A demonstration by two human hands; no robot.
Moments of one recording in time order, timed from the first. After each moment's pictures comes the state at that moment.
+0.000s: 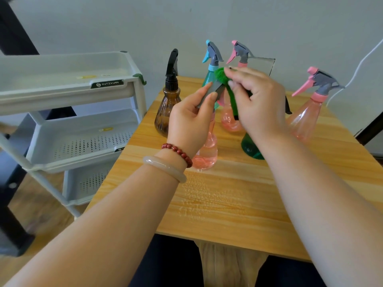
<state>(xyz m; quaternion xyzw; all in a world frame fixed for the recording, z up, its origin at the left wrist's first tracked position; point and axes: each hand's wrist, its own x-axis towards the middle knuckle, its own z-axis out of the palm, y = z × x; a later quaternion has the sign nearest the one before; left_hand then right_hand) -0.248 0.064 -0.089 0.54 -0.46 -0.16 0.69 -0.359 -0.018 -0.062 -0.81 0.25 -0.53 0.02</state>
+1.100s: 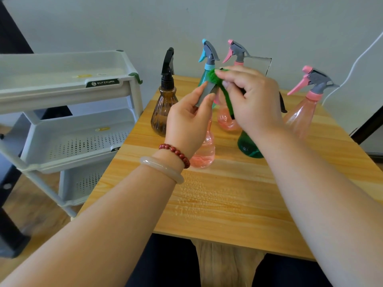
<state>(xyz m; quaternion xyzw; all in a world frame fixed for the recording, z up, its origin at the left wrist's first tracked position) -0.254 0.064 -0.091 0.55 -0.46 -0.17 0.68 -0.361 -0.019 -0.058 -0.83 0.23 -0.51 0.01</state>
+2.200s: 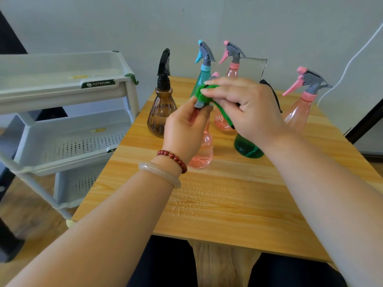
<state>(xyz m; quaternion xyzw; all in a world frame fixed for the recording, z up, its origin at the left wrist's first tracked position) -0.250 0.057 -0.112 0.55 -0.49 -0.14 0.66 -0.375 -0.014 -0.059 -0.89 0.13 -0.44 0.02</state>
